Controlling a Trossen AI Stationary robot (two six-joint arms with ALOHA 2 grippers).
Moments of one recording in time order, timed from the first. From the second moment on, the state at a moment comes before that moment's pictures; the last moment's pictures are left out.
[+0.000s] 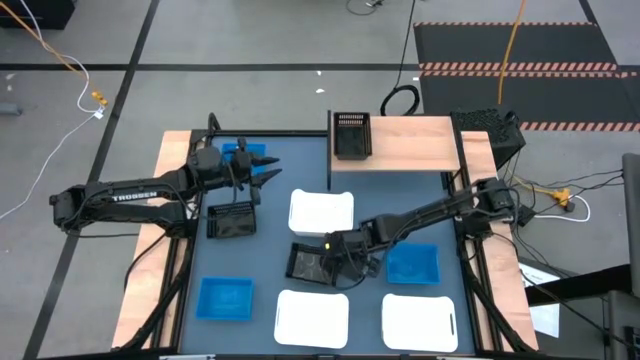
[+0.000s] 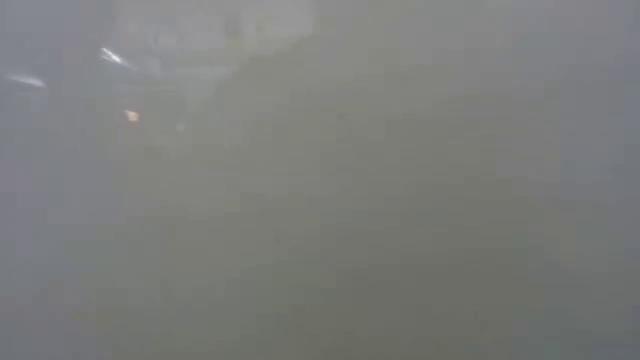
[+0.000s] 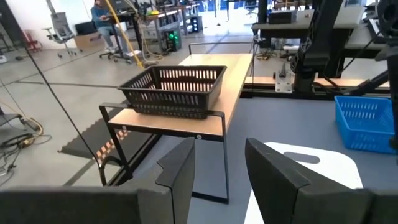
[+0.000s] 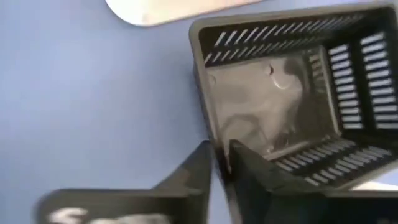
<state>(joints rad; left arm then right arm) 0.36 0.89 0.50 0.26 0.05 0.11 0.20 1.82 1.18 -0.40 -0.19 -0.93</state>
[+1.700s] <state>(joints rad) 0.36 0.89 0.50 0.27 -0.04 0.08 -0.43 1.53 1.59 -0.95 0.15 -0.29</state>
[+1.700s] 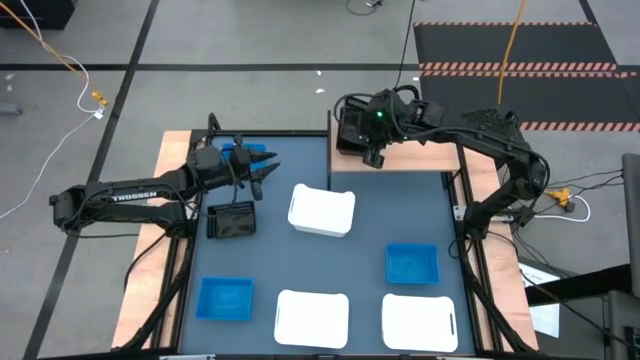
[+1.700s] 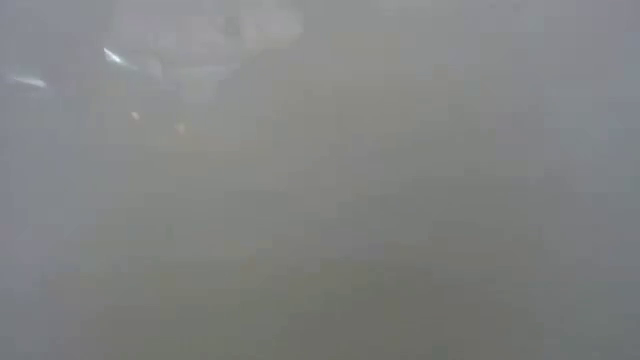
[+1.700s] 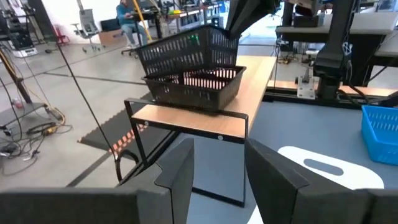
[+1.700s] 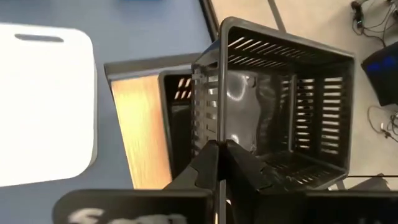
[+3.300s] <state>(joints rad) 0.36 0.89 0.50 0.26 -0.04 0.08 -0.43 1.53 1.39 -0.84 -0.07 -0.62</state>
